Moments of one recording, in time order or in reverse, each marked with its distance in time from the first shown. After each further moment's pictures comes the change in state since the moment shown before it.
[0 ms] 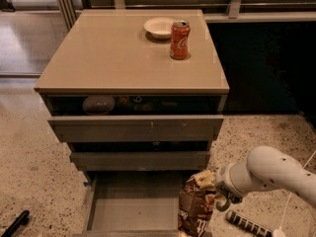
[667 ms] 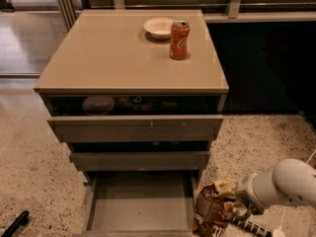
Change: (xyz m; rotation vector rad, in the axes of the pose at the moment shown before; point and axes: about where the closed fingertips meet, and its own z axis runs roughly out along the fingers) arm -0.007 -0.056 -0.032 -0.006 -0.073 0.128
